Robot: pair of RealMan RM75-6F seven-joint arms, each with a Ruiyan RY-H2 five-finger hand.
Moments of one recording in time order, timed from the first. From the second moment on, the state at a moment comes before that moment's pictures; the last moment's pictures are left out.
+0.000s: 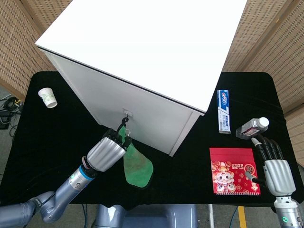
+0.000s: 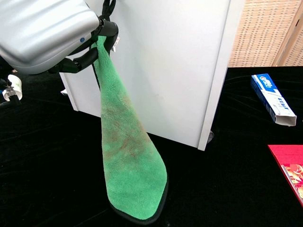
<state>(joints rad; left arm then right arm) -0.59 -1.53 -0.16 -1.63 1.86 1.30 0.94 0.06 -1.16 0.05 -1.63 -1.60 1.55 0.03</state>
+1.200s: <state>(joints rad) -0.20 -1.41 0.08 -1.66 1.81 1.68 0.66 0.07 -1.18 0.03 -1.62 -1.58 1.51 -0.02</state>
